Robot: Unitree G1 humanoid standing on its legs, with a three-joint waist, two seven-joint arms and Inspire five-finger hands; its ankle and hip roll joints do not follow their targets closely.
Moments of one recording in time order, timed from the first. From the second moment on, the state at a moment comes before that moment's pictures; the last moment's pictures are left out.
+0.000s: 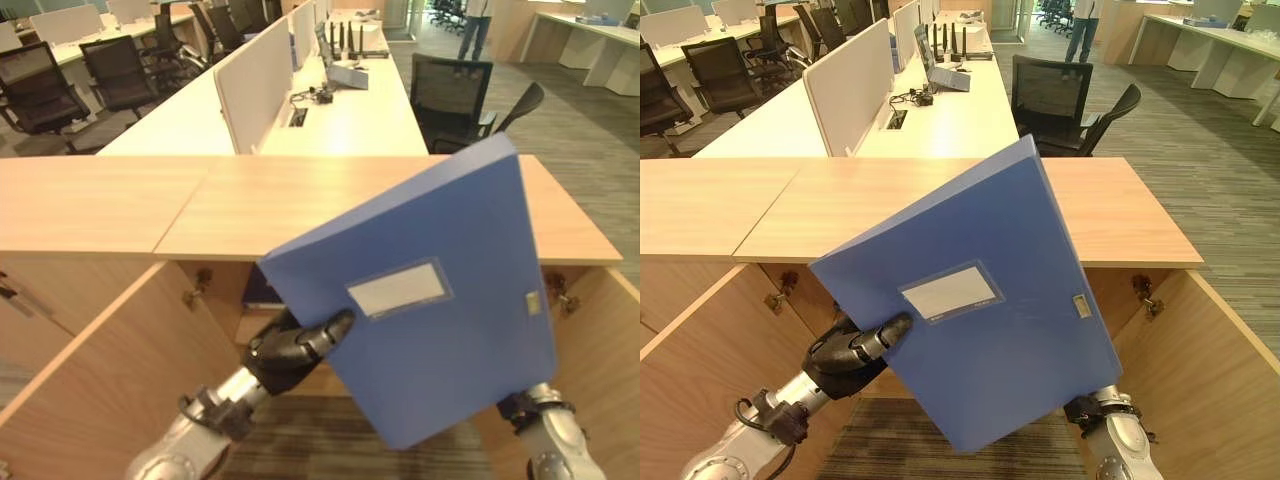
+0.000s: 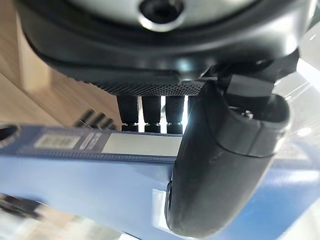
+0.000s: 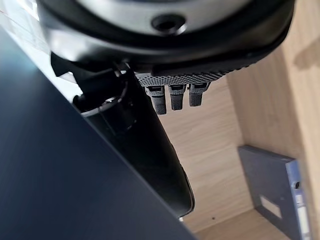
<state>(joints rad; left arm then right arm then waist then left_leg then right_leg) 0.24 0.89 -0.30 -0.41 -1.35 0.02 -0.36 0.26 -0.45 0.01 0.00 0.75 -0.17 0.12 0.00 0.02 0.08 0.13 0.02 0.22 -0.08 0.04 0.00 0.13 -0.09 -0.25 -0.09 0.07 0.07</state>
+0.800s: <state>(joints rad) 0.37 0.72 0.02 -0.06 -0.92 0.06 -0.39 0.18 -0.56 -0.10 -0.03 0.63 -0.14 0.17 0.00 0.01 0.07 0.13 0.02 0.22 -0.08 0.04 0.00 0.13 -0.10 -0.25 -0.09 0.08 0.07</state>
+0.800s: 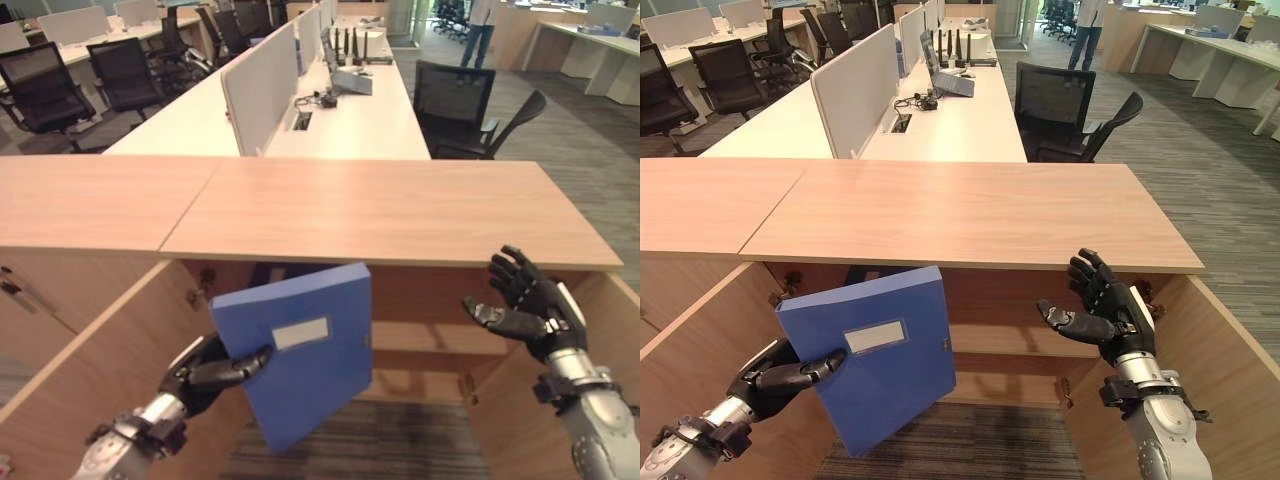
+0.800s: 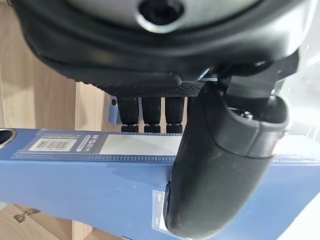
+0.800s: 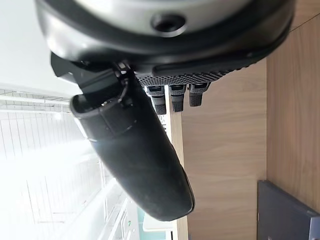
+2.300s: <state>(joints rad) 0.18 0.77 -0.24 -0.10 -0.89 0.04 -0.38 -0.03 -0.66 0.42 0.10 0.63 -0.02 0.40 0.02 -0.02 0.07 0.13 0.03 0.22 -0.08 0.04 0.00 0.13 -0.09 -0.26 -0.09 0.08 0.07</state>
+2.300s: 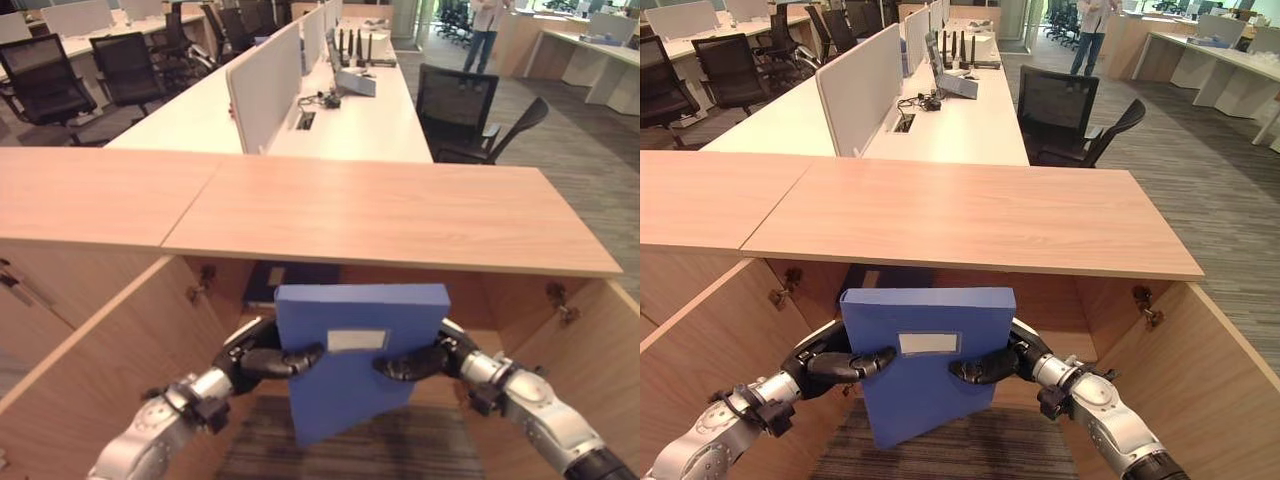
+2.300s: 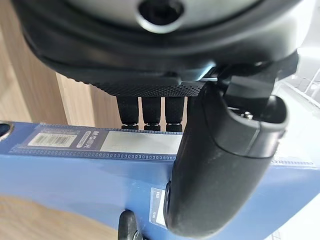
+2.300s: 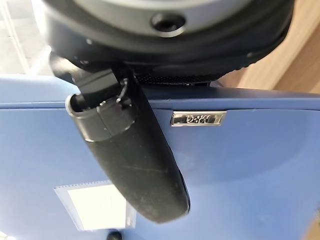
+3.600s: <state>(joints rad) 0.01 0.23 -0.08 1.28 -0.30 -0.03 -0.04 -0.19 -0.07 0.07 0.69 1.28 -0.15 0.07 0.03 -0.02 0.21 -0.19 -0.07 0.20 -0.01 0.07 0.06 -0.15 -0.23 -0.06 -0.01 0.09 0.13</state>
